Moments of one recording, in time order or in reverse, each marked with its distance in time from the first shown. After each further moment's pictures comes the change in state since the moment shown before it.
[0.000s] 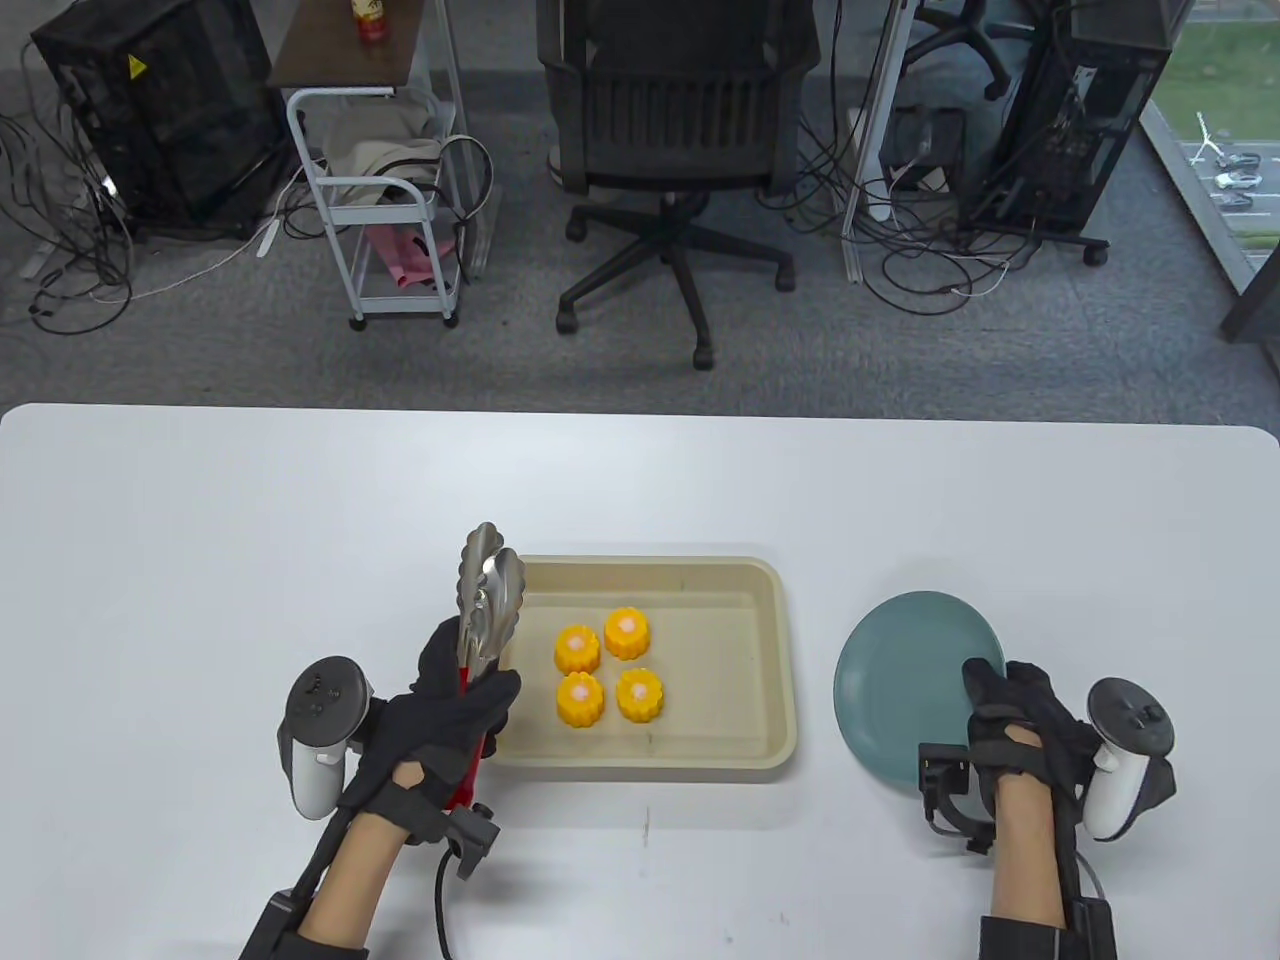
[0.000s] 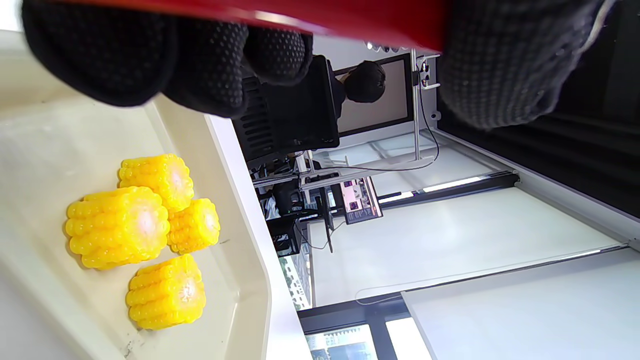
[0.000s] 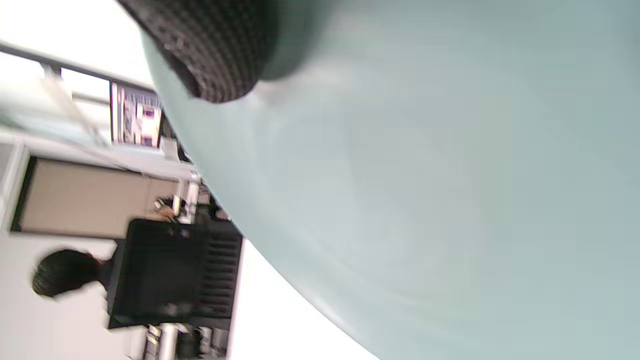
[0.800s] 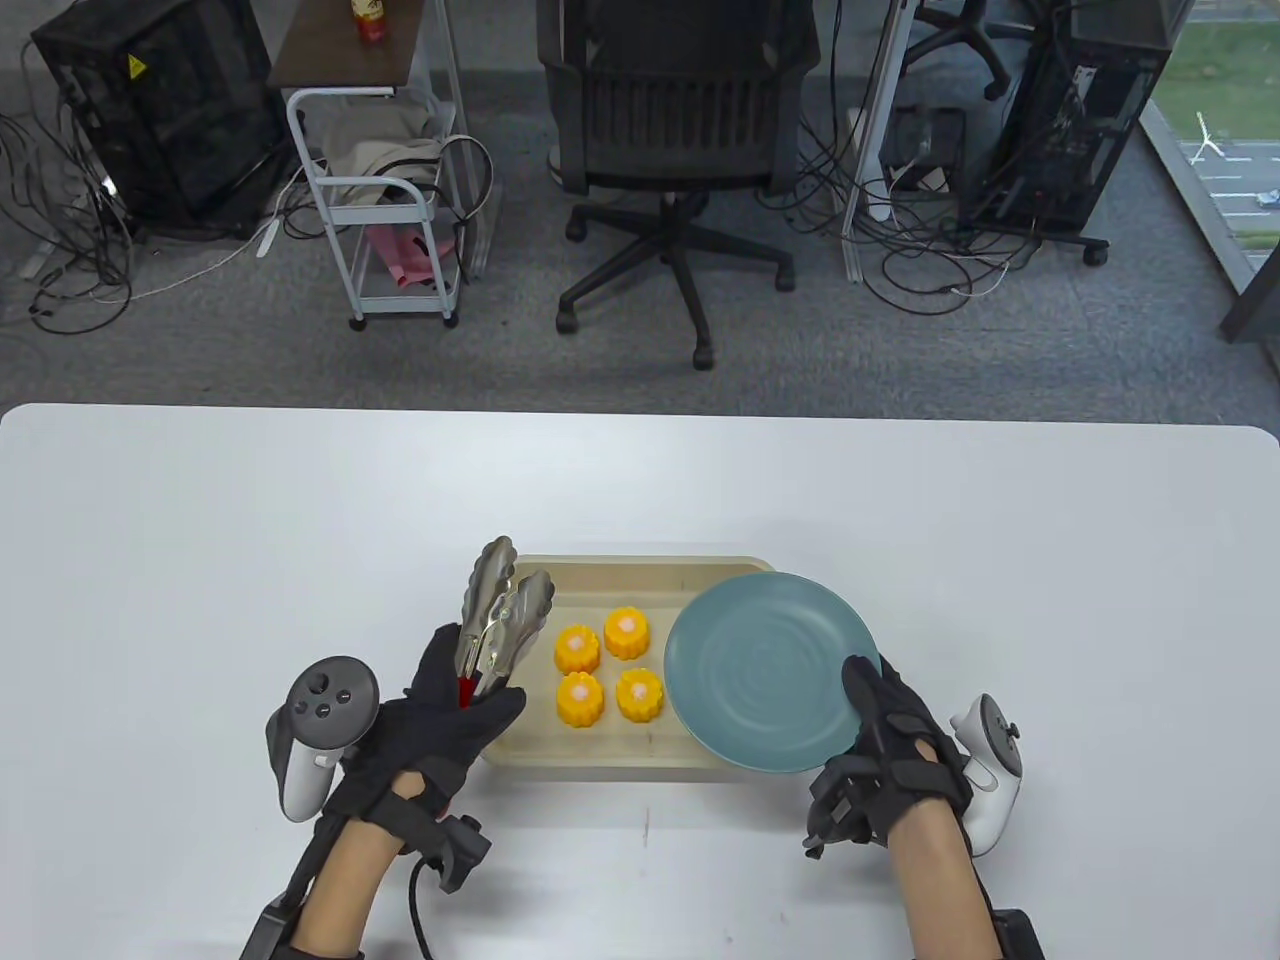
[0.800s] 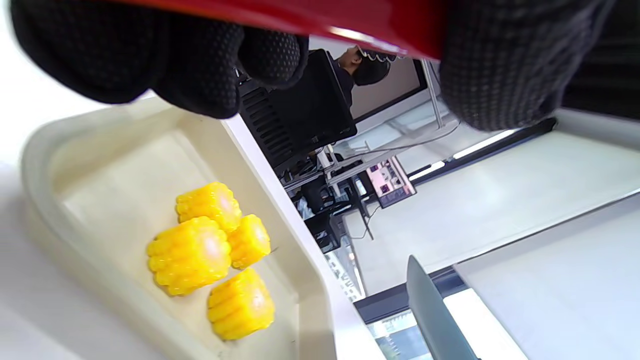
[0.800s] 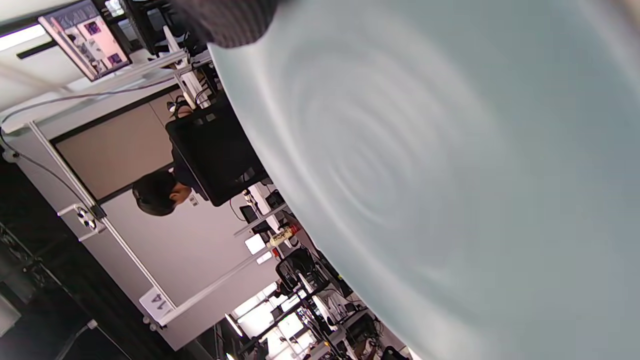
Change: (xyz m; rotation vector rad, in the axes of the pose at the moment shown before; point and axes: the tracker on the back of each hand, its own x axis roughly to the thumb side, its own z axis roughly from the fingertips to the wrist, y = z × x) left_hand 0.016 0.005 0.010 -0.028 0.054 -0.260; right_hand -0.004 0.099 0.067 0.566 0.116 -0.412
